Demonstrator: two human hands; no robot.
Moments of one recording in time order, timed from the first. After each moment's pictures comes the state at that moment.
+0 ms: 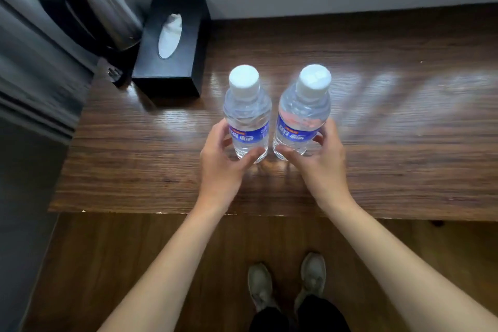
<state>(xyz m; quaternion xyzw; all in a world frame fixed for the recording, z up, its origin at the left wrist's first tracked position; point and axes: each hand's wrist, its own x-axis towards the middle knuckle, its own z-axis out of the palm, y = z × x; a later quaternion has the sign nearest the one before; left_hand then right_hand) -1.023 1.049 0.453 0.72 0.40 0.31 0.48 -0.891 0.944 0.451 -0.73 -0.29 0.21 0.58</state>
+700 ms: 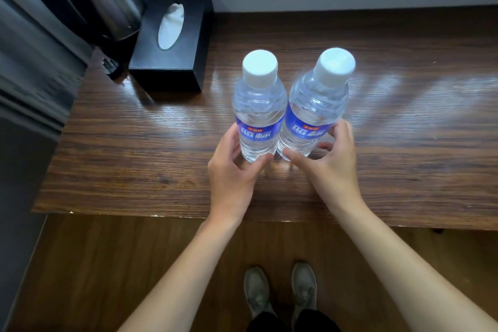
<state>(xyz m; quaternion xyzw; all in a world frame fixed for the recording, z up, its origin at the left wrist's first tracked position) -1.023 1.037 0.425 0.68 0.41 0.34 0.49 -0.885 0.949 0.426 -0.74 -0.30 0.19 0.57</state>
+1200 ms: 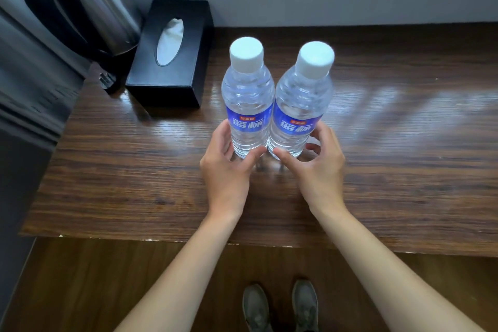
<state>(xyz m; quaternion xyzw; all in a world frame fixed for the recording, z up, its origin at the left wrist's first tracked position) -0.996 1.067 0.427 0.61 0.43 0.40 0.53 -0.882 0.985 0.416 -0.76 -0.29 0.12 0.57</state>
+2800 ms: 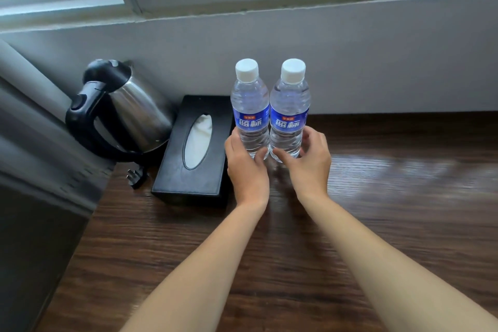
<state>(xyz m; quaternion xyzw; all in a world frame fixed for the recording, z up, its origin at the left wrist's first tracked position) -0.883 1.239 0.432 0.69 0.50 0.40 0.35 -0.793 1.189 0.414 -0.75 -0.26 0.10 0.60</state>
